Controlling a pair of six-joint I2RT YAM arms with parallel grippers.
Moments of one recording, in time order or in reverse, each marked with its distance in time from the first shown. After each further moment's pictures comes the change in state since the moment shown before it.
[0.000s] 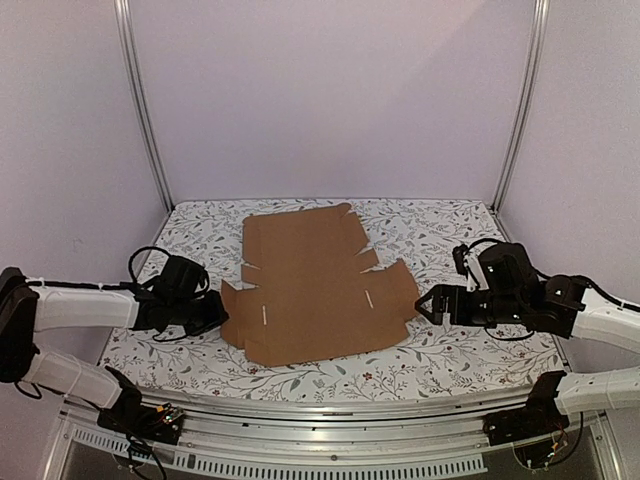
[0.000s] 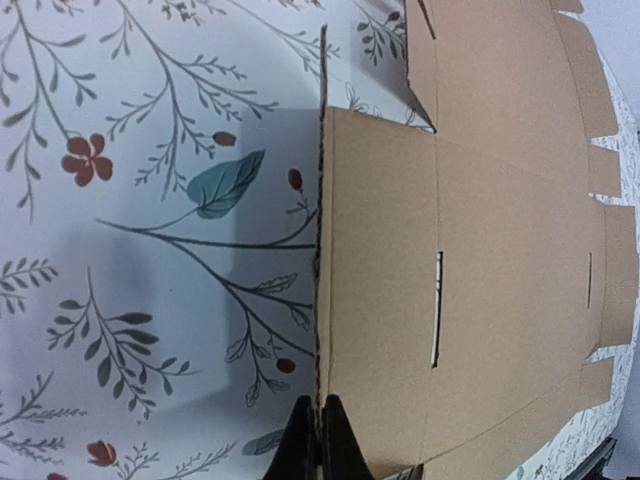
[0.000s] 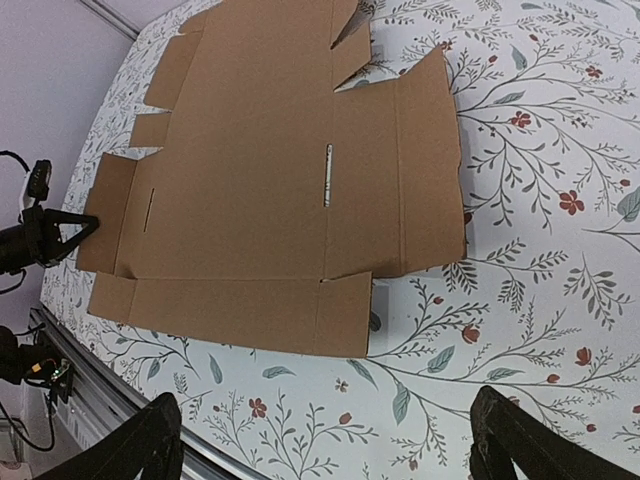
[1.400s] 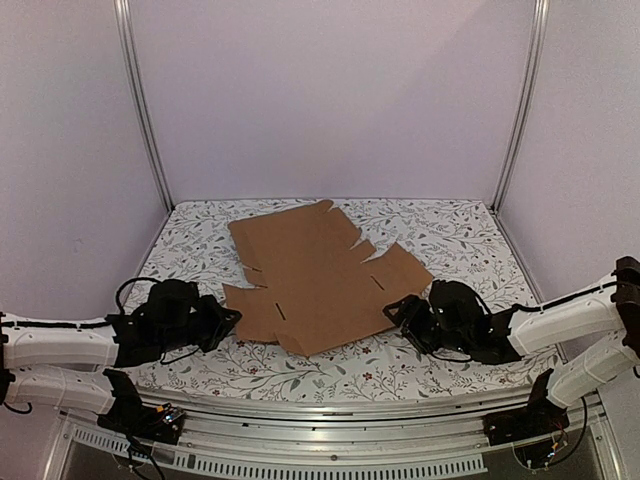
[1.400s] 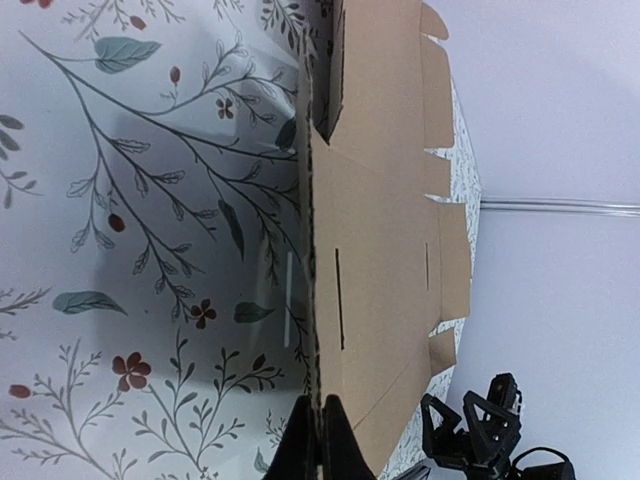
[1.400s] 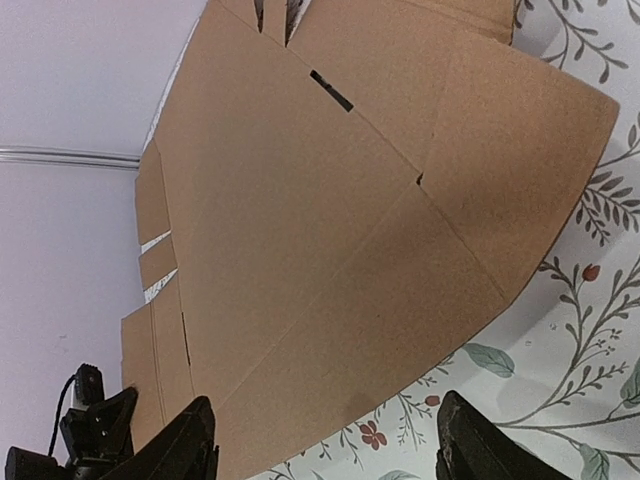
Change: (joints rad) left arm -0.262 -0.296 -0.216 0.265 -0.140 -0.583; right arm 0.163 0.442 -0.216 0.786 0.176 0.687
